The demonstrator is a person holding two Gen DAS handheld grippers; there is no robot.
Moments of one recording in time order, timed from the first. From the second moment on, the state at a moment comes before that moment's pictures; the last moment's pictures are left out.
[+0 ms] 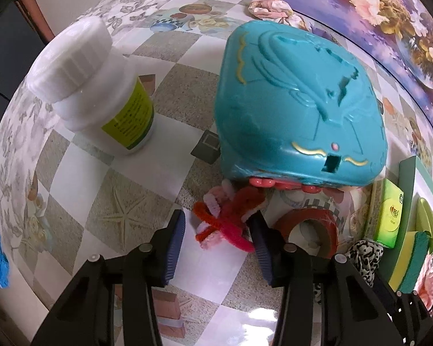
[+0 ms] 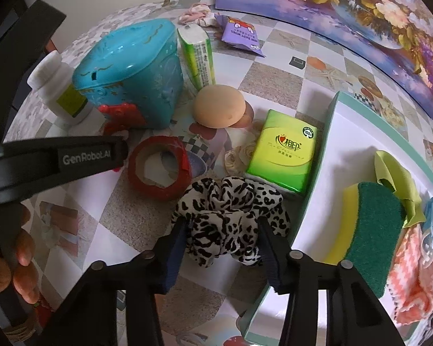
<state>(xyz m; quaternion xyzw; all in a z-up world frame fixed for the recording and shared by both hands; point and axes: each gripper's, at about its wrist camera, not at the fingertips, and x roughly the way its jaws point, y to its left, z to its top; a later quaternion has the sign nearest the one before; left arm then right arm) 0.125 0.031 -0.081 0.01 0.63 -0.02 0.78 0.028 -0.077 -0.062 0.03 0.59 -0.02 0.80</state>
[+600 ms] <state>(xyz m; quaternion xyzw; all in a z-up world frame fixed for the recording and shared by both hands) 0.110 0.042 -0.056 -0.04 0.62 -0.04 0.78 0.020 -0.113 -0.023 0.09 0.55 -0.02 0.83</state>
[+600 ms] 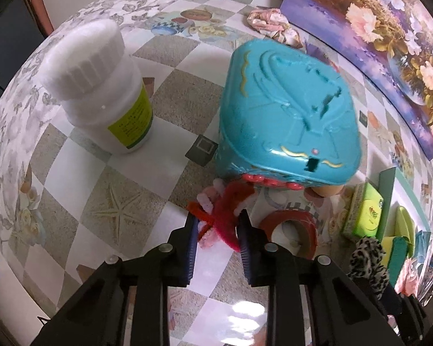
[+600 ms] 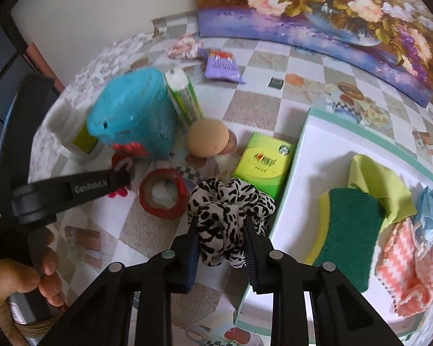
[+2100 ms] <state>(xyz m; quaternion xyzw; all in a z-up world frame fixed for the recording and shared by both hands) 0.086 -0.133 0.002 0.05 0.56 -0.22 0.80 -0.032 -0.295 -0.001 0.24 0.49 -0.22 0.81</state>
